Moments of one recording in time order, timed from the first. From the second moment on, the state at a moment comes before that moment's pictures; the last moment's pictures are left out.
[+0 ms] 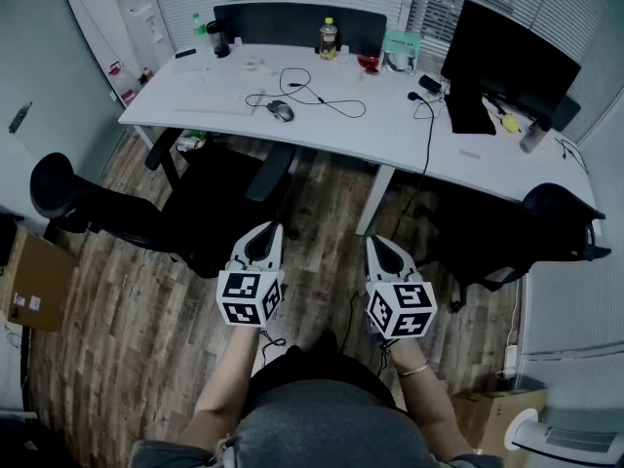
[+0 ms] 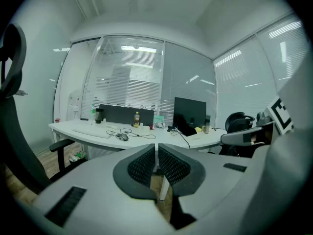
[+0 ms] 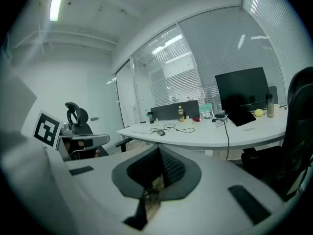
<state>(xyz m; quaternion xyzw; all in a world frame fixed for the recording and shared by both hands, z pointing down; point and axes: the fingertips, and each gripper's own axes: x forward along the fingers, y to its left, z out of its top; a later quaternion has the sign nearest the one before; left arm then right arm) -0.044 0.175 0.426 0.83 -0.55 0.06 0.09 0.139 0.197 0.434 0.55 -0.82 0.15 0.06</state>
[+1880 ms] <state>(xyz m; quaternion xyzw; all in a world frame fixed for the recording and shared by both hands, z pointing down) -0.049 0.035 0.444 0.81 -0.57 0.07 0.10 0.133 0.051 0.442 0.52 -0.83 0.19 0.03</state>
